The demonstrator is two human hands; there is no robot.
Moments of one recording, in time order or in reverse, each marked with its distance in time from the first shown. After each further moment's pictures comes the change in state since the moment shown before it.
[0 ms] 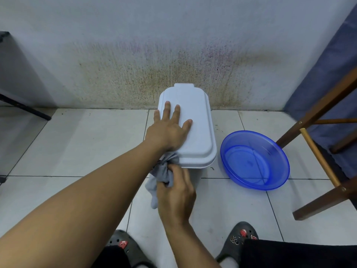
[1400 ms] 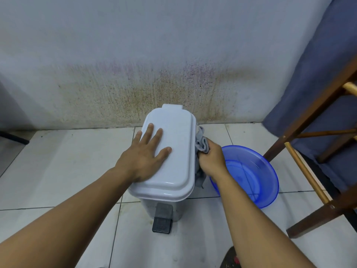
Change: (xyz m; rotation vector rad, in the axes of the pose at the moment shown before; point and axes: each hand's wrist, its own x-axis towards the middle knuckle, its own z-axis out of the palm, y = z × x) left_hand 0.007 -0.020 -0.002 0.040 0.001 0.128; right_hand 0.206 0.083 -0.051 0.146 -0.316 0.251
